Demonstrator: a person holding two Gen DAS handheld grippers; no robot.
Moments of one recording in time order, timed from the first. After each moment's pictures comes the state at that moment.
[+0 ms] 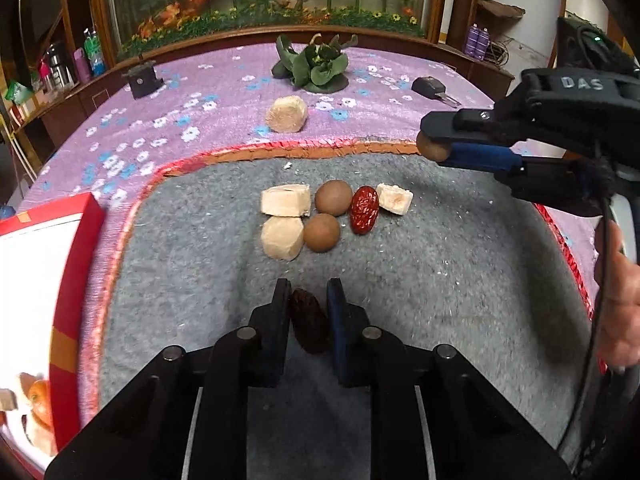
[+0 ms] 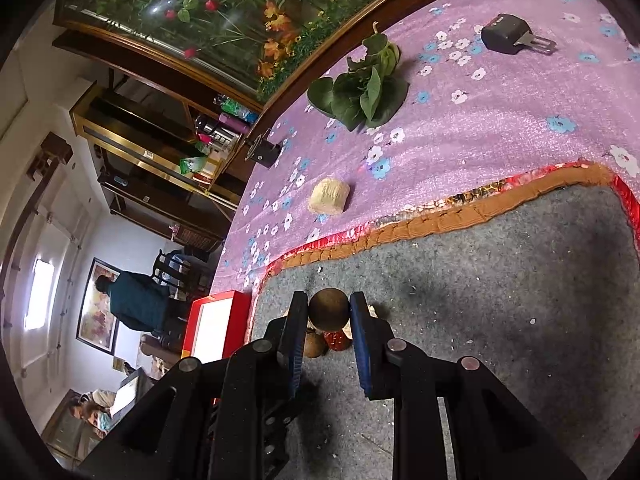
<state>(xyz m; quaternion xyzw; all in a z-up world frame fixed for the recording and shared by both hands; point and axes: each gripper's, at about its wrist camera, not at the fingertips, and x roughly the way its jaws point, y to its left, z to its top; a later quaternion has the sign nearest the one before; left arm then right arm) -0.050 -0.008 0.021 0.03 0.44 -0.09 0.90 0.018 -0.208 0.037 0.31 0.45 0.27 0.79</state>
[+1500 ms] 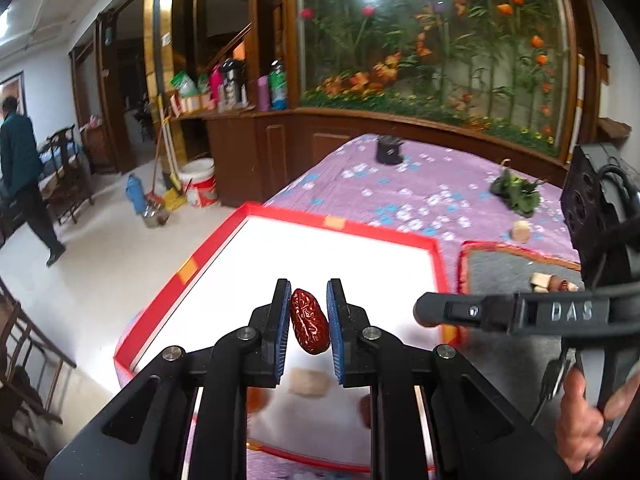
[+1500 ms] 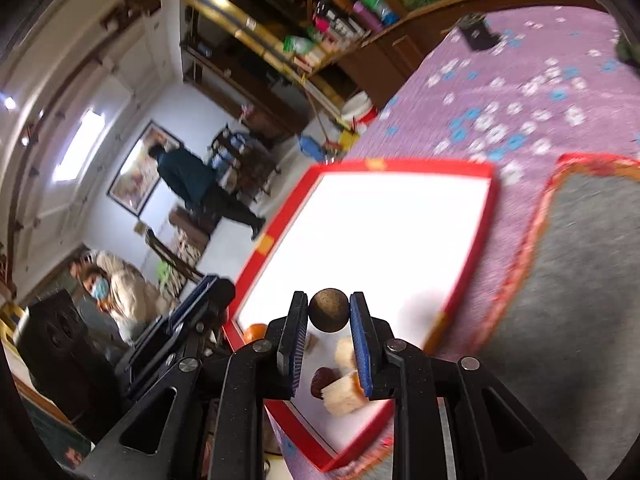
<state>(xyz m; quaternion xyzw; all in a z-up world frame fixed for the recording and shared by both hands) -0.140 0.232 0.071 -0.05 0.30 0.16 0.94 -0.054 0.100 0.050 0.13 0.48 0.47 0.73</state>
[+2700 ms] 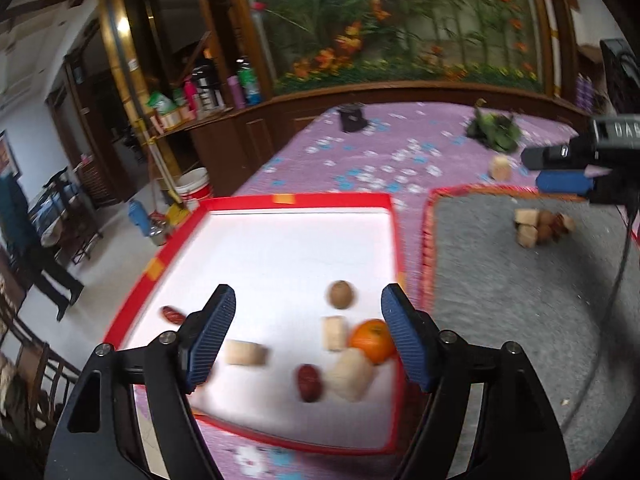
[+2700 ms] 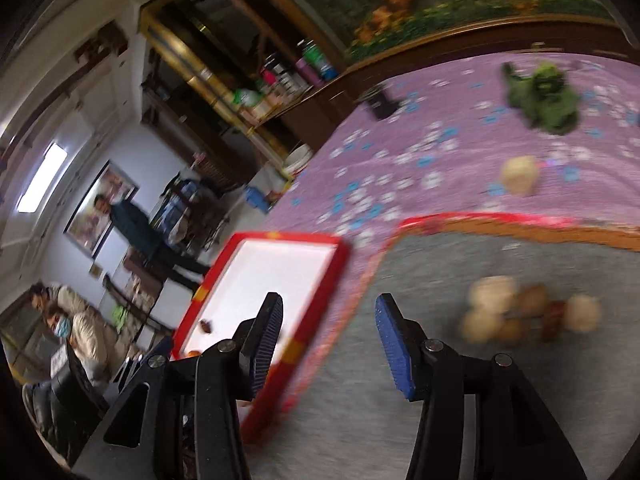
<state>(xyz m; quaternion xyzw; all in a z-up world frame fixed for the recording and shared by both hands) -0.133 0.149 0.059 0.07 0.34 0.14 0.93 -0.020 -0.072 0.083 0.17 0.42 0.35 0.82</state>
